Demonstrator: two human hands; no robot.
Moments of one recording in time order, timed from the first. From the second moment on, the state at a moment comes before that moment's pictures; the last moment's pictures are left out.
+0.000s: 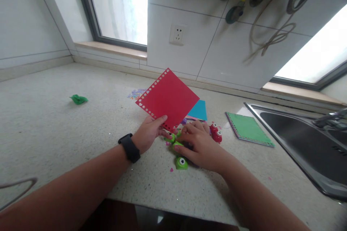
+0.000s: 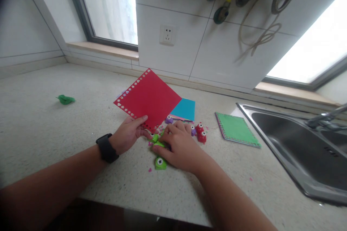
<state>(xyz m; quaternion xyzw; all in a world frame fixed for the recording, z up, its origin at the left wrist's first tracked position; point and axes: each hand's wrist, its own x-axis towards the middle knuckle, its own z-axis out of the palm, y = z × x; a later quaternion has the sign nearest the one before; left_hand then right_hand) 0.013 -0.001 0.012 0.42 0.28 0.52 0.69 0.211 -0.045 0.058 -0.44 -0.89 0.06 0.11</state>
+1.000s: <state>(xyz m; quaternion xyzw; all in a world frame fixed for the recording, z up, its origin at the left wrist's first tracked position) 0.013 -0.001 0.011 0.44 0.31 0.51 0.67 0.296 0.004 0.050 -0.57 -0.79 0.02 0.21</state>
